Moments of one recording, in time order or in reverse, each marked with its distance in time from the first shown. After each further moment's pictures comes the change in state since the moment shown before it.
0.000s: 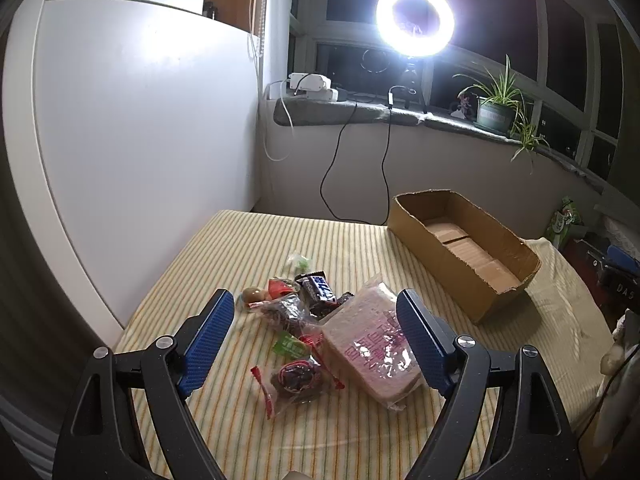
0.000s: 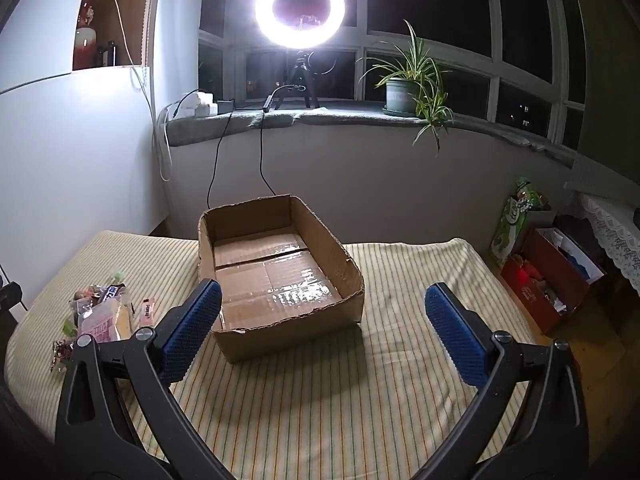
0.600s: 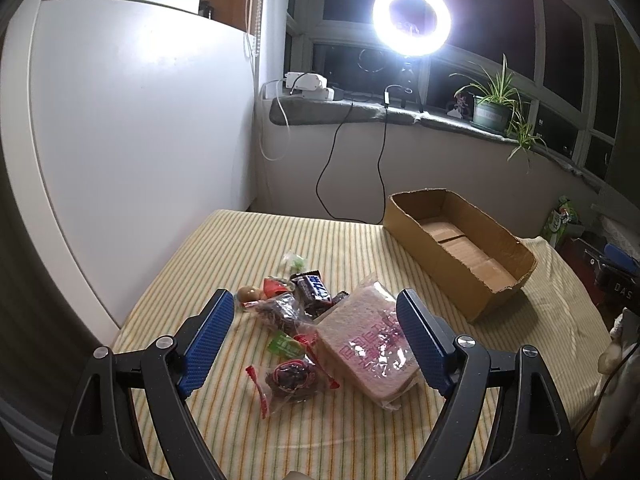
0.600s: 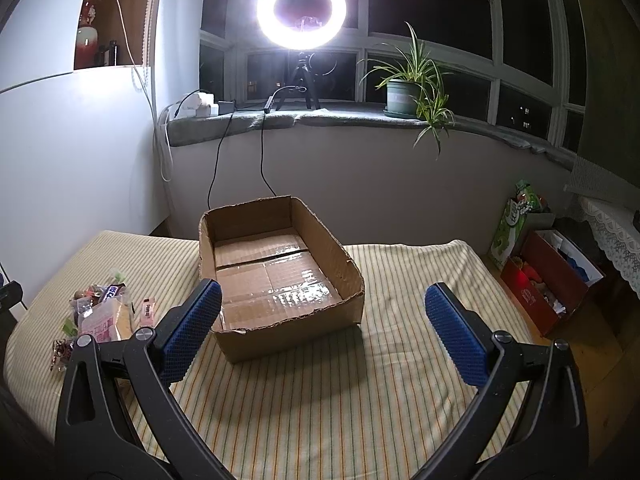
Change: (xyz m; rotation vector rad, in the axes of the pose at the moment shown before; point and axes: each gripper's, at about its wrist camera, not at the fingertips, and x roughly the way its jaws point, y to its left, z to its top) left arm 0.001 -0.003 0.001 0.003 0.004 -0.011; right arm -0.002 0.002 0.000 -0.007 -0.008 -0.001
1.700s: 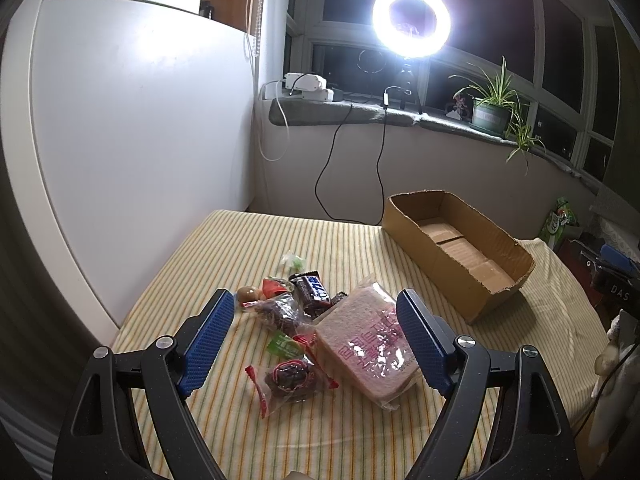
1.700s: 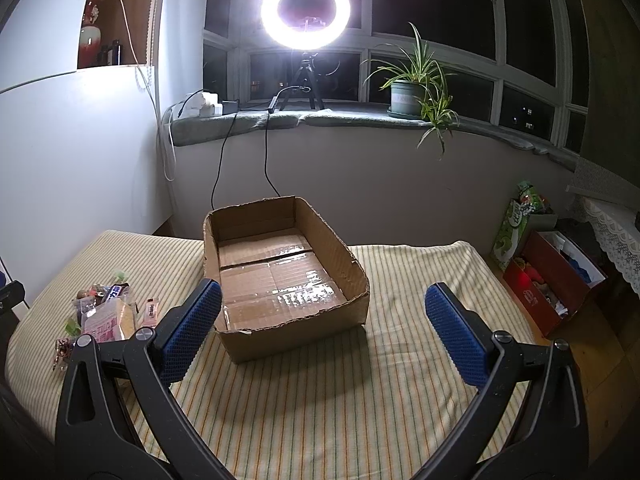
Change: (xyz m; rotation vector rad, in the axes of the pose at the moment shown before) left arm -0.002 -0.002 0.000 -0.005 -0.001 -0.005; right arm 0.000 0.003 -0.001 0.000 0.000 0.003
